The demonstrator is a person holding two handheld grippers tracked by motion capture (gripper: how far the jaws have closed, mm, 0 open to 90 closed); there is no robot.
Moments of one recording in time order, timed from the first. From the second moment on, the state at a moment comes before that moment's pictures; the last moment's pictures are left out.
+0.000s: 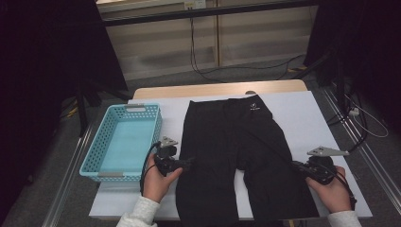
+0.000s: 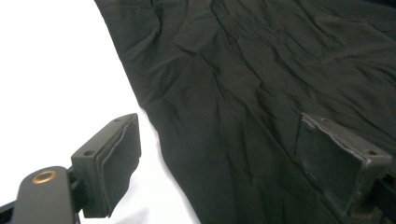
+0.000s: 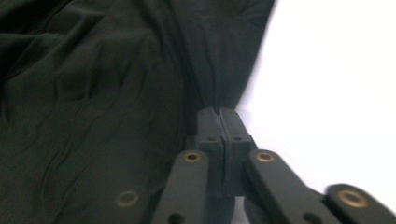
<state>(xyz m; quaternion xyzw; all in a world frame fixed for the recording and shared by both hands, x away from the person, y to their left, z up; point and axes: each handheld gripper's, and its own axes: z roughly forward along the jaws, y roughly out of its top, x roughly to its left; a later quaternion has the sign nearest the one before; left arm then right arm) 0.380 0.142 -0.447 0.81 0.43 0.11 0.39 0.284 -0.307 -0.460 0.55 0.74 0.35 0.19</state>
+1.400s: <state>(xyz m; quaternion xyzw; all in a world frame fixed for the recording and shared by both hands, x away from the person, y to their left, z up) 0.366 0.143 -0.459 0.82 0.43 0.10 0.36 0.300 -0.268 -0.442 0.48 0.73 0.43 0.23</state>
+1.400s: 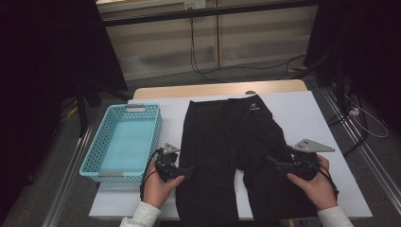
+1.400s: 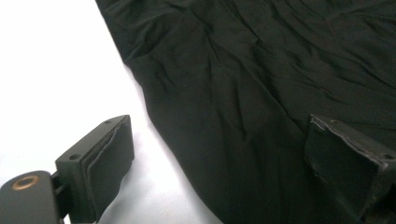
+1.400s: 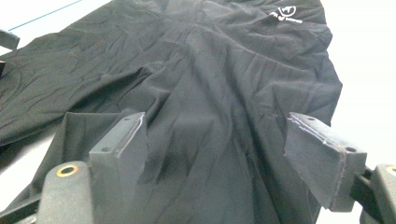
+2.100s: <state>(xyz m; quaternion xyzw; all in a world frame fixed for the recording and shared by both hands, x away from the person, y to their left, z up) 0.363 0.145 -0.459 0.82 0.44 0.10 0.36 0.302 -0.258 -0.441 0.47 0.74 0.44 0.22</state>
